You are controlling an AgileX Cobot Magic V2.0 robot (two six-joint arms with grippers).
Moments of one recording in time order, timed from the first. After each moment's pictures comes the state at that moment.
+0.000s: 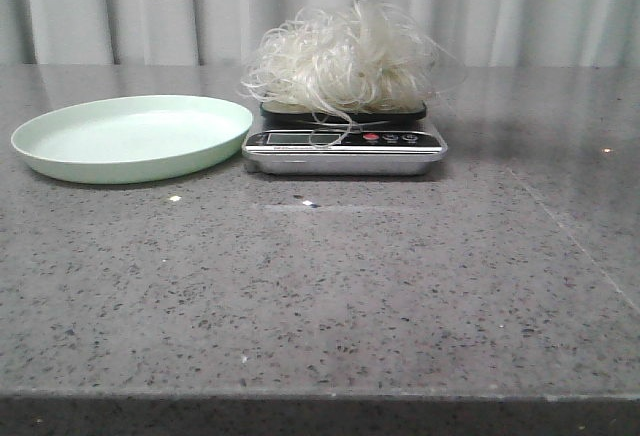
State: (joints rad) left arm -0.61 0.00 -0.33 -0.11 0.29 0.10; right arm 0.46 1.65 -1.63 0.15 0.81 -0.02
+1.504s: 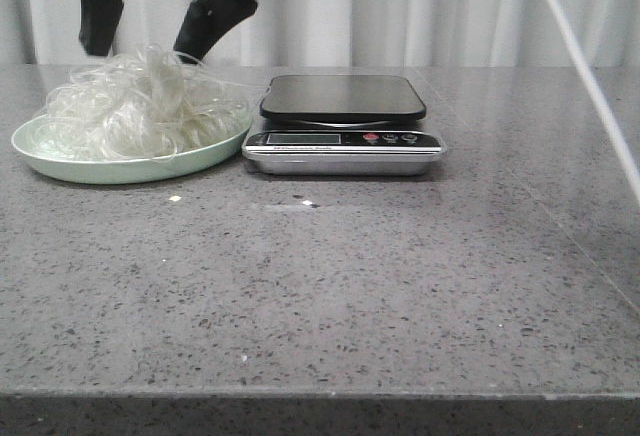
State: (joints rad) left arm -0.61 0.00 -0.33 -0.11 0.28 0.10; right arm 0.69 2.14 -2.25 0.25 1.10 0.00
